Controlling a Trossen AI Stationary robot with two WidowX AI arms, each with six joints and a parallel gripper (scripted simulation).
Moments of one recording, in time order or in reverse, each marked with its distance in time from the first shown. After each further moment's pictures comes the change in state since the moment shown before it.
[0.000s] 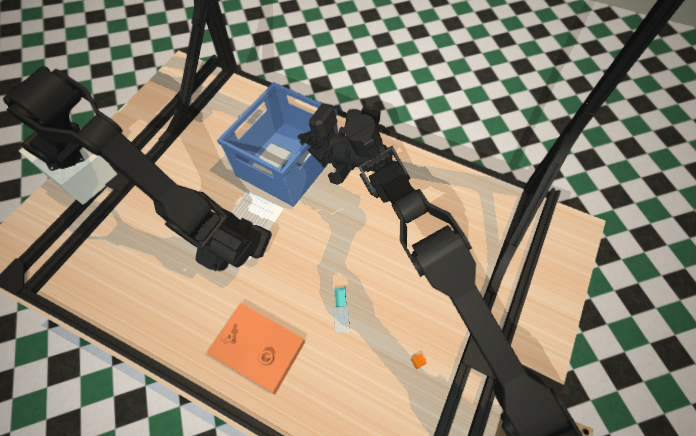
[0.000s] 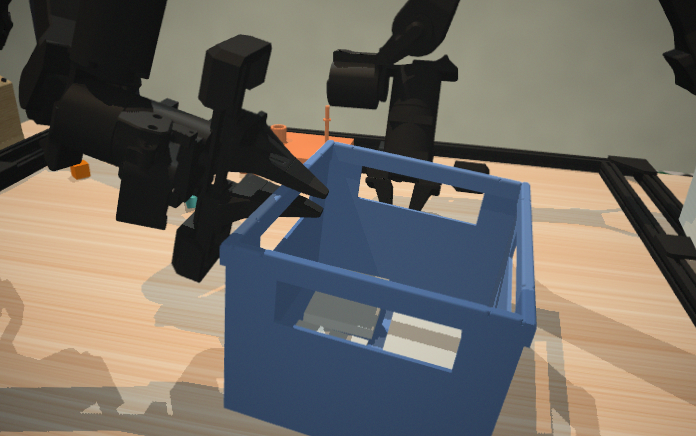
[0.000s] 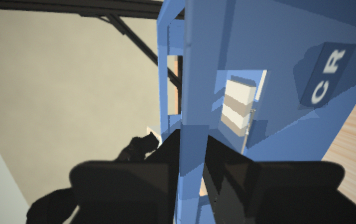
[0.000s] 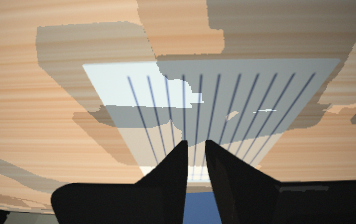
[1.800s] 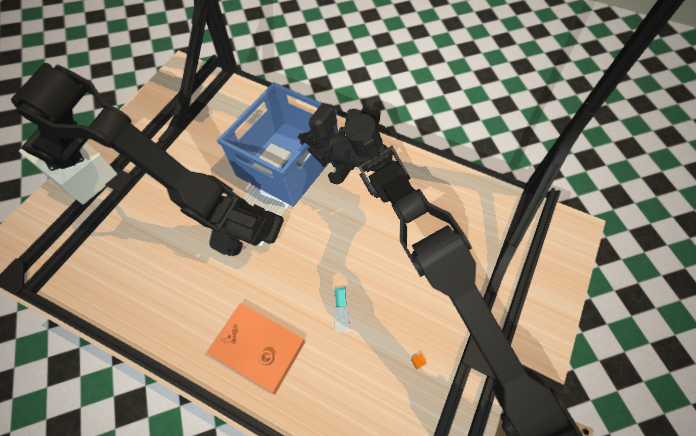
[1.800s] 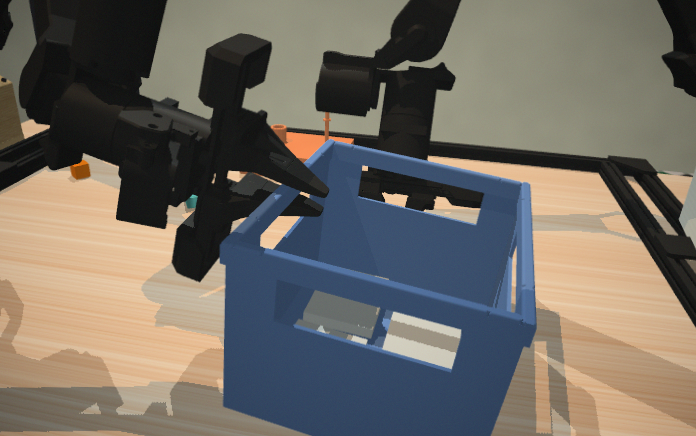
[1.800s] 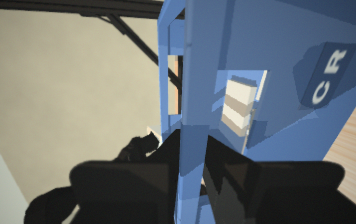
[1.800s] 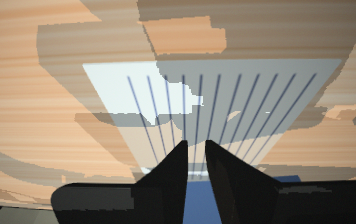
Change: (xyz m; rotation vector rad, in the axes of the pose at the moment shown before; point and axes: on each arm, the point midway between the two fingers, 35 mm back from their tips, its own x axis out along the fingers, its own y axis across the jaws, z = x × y) left arm 0.000 0.001 0.000 -0.001 0.000 0.001; right arm 0.021 0.005 -0.035 -0.002 0.006 0.007
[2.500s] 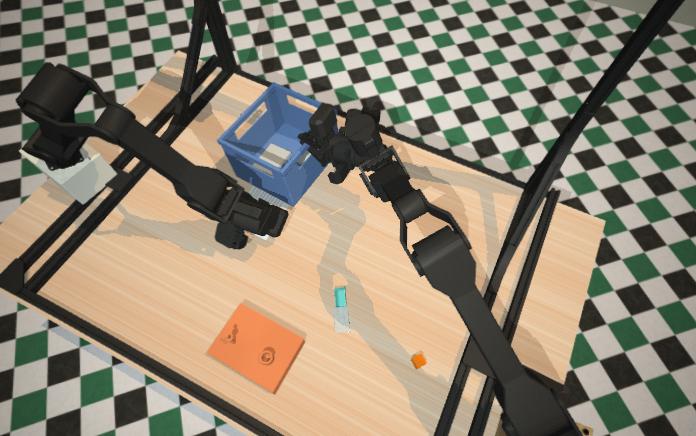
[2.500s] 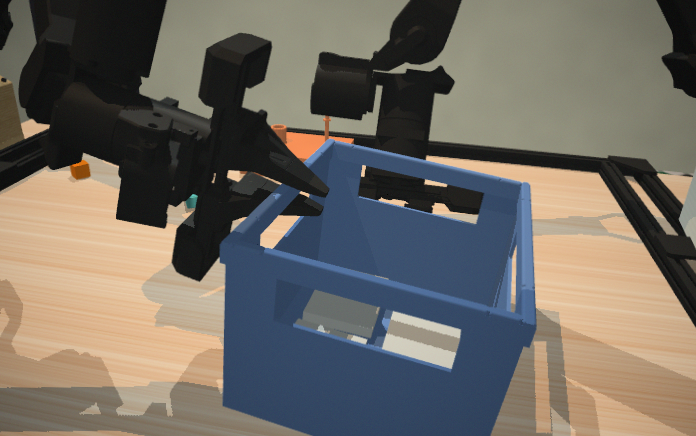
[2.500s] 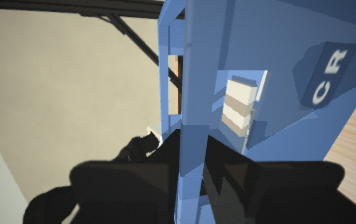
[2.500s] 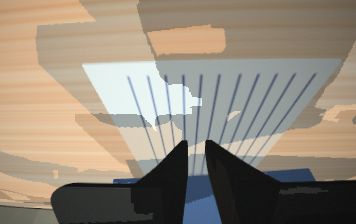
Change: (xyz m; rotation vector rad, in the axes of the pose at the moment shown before) left arm 0.000 0.000 0.000 0.000 0.000 0.000; right arm 0.009 0.001 -0.015 0.002 0.000 -0.001
